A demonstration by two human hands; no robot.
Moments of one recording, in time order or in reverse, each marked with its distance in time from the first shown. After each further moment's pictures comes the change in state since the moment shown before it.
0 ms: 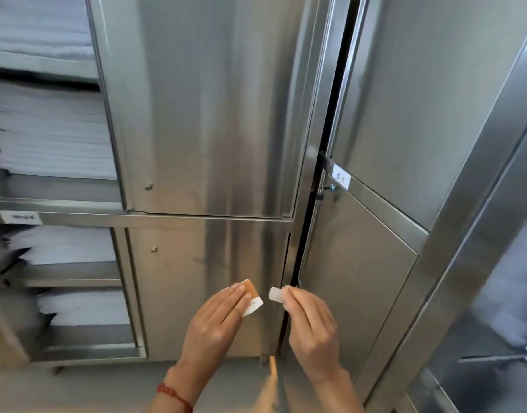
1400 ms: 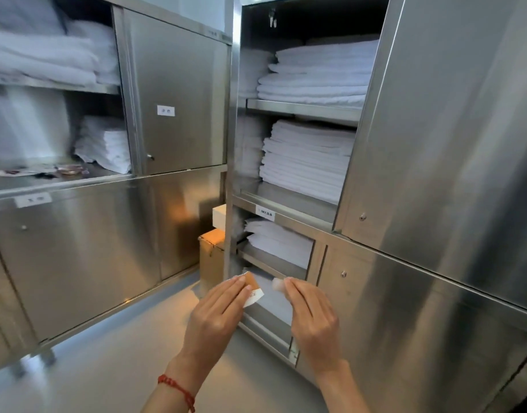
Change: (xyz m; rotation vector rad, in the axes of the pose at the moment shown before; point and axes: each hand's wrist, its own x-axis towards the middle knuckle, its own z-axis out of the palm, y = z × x) left_hand -0.089 -0.120 -0.275 0.714 -0.110 -0.303; right_hand 0.064 -0.275 0.146 0.612 0.009 -0.298
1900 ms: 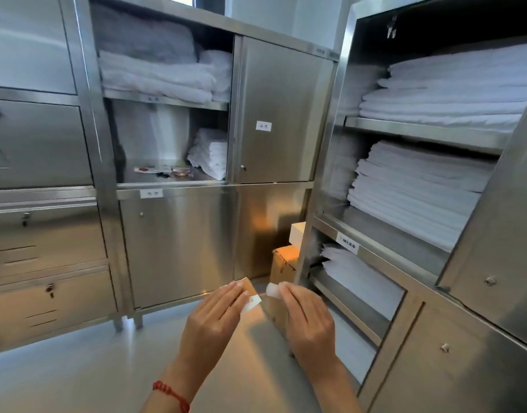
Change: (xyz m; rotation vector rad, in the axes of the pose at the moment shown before) left_hand -0.021 -0.079 -0.021 0.345 0.039 -0.162; right_hand 0.053 -0.043 0.112 0.389 0.000 -0.141
